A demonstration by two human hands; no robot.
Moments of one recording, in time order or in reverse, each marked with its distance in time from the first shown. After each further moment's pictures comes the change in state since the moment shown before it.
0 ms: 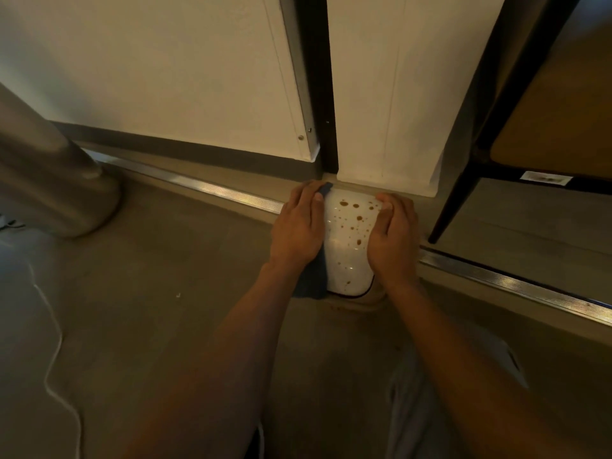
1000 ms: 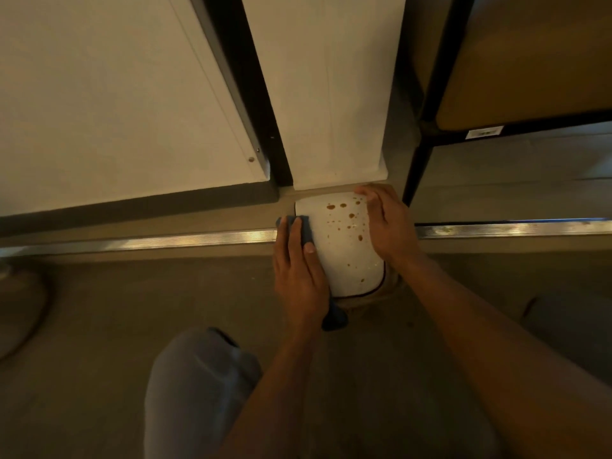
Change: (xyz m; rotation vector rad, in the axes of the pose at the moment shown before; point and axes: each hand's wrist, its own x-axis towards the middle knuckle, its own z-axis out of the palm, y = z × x) left_hand -0.052 -0.035 0.016 -0.232 0.082 0.076; right_hand 0.002 0.002 -0.001 -0.035 0.035 -0.007
